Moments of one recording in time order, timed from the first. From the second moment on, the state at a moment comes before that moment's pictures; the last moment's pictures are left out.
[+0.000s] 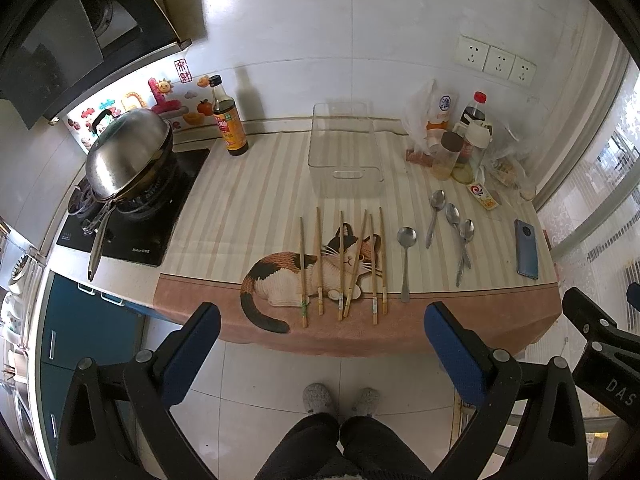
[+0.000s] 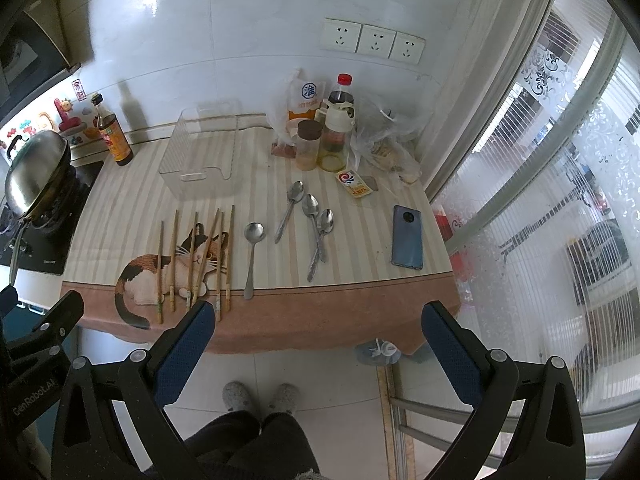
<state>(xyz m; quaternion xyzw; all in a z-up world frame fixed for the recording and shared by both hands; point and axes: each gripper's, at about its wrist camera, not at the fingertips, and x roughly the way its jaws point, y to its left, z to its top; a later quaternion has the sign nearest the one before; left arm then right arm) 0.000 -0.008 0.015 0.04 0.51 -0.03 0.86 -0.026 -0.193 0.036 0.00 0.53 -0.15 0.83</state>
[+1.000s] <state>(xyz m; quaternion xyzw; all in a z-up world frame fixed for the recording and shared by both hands) 0.058 0.019 -0.014 0.07 0.44 0.06 0.89 0.015 -0.200 -0.005 0.04 0.49 -0.11 0.86</state>
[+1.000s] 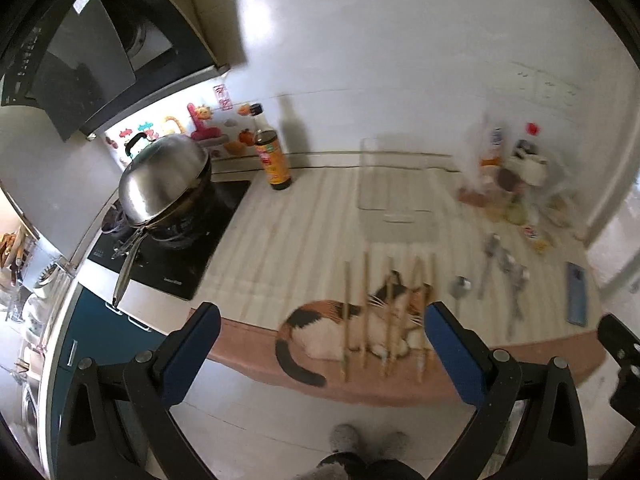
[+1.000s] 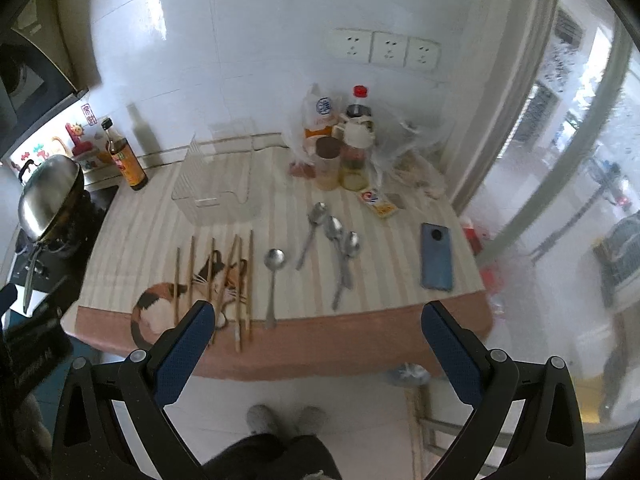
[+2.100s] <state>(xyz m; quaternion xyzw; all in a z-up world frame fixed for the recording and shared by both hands) 0.183 0.071 -0.307 0.03 0.70 -0.02 0.71 0.180 -0.131 -0.306 0.09 0.71 -0.05 0.70</state>
